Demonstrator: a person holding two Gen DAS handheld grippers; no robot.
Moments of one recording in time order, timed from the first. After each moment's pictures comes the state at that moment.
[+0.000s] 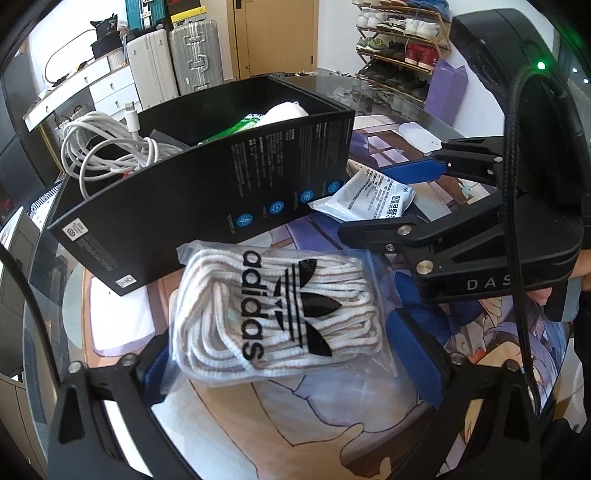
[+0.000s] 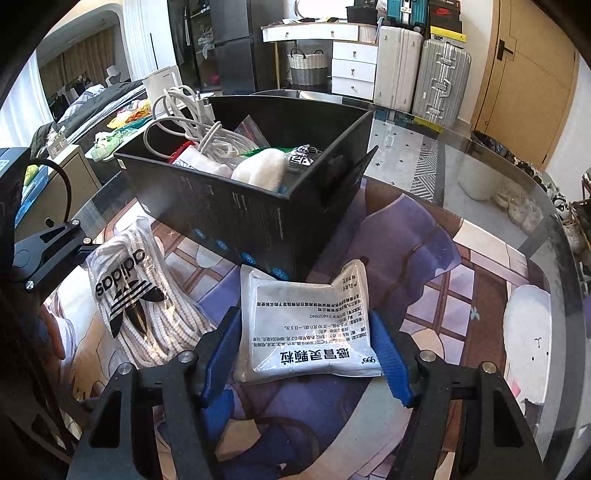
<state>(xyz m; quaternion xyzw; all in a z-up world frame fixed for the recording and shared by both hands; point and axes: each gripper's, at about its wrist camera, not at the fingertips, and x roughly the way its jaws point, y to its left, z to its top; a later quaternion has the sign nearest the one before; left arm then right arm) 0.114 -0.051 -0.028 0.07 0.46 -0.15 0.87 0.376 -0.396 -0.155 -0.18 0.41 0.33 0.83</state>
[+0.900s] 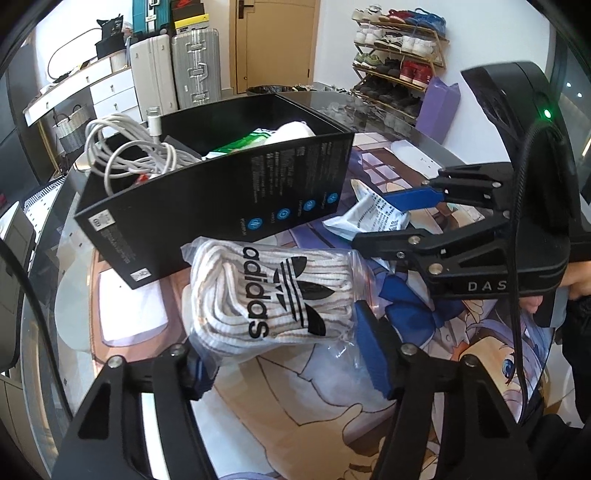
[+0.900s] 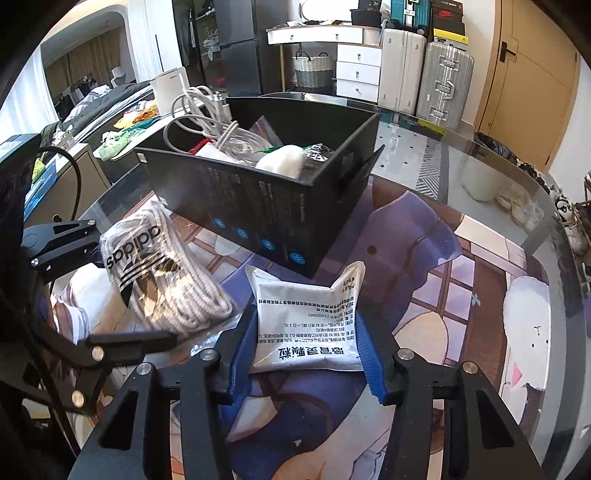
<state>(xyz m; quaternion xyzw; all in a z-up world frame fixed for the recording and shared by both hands) 0.092 -0.024 -0.016 0.04 0.44 -0.16 0.88 0.358 -0.402 -0.151 -0.18 0.40 0.34 0.83</state>
